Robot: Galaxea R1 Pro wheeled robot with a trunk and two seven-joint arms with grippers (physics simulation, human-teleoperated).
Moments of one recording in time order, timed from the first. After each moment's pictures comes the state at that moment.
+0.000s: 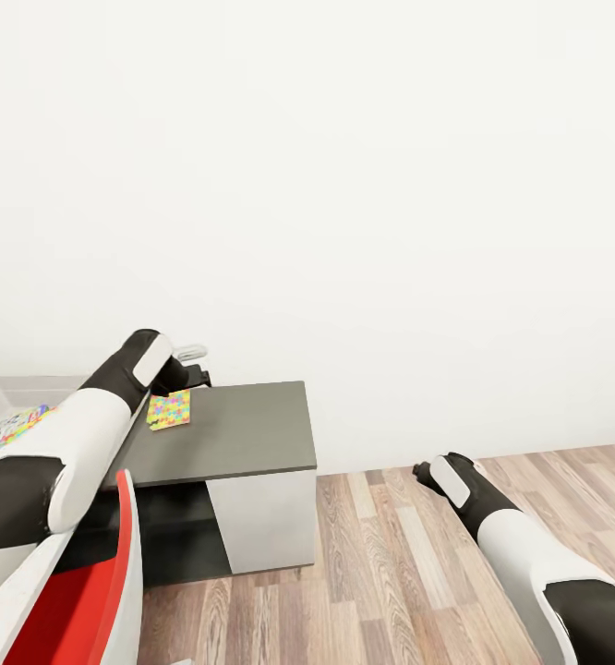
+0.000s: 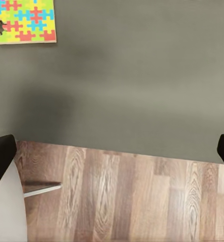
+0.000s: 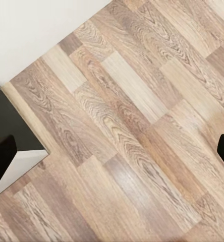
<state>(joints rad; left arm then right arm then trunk) -1.28 0.10 -0.10 -0.47 0.52 0.98 0.34 -0.87 -0.07 0.11 -0.42 -0.67 0.43 -0.50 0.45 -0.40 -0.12</state>
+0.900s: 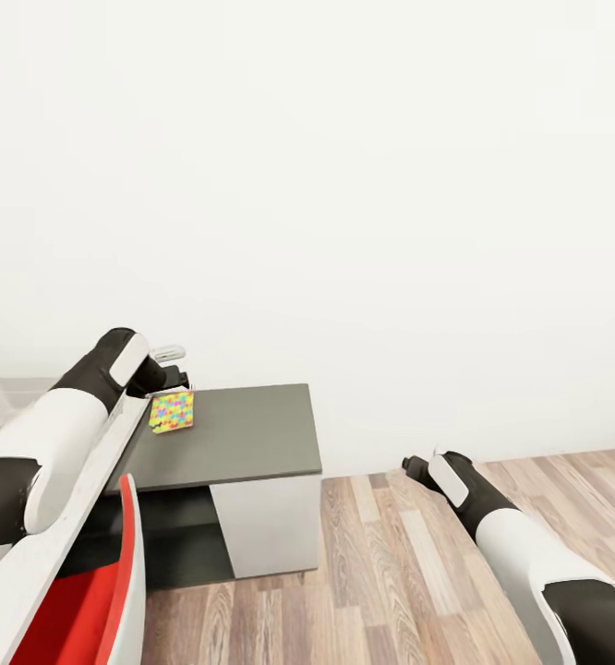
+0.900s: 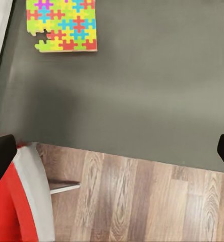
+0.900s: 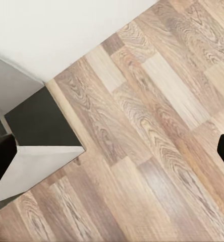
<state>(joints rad) -1.28 0.18 -0.11 -0.48 0.51 1.02 0.31 -0.87 -0.07 0.11 -0.43 -0.67 0.43 -0.36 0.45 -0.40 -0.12</state>
